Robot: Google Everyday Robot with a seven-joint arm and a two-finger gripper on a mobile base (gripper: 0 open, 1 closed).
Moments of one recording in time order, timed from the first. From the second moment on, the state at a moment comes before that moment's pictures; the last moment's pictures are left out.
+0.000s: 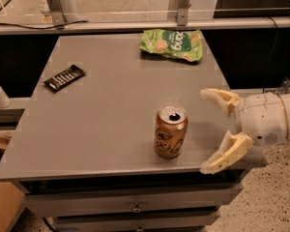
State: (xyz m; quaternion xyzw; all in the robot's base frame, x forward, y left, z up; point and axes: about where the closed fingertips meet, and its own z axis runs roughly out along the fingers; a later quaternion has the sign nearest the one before) arm 0.414 -0.121 0.877 -0.55 0.63 0.32 0.44
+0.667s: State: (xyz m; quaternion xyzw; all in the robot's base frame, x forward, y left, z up) arm 0.408 -0.117 0.889 -0.52 0.61 0.36 0.48
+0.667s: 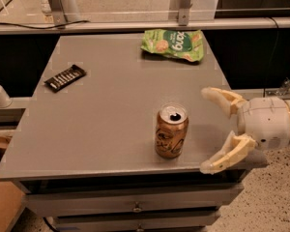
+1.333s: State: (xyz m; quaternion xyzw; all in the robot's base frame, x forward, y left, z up) arm 0.420 -0.093 0.862 -0.50 0.58 0.39 0.51
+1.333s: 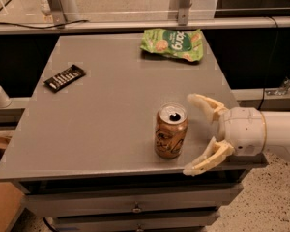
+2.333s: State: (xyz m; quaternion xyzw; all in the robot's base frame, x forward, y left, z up) arm 0.439 -0.076 0.853 -0.48 0.58 0.40 0.52
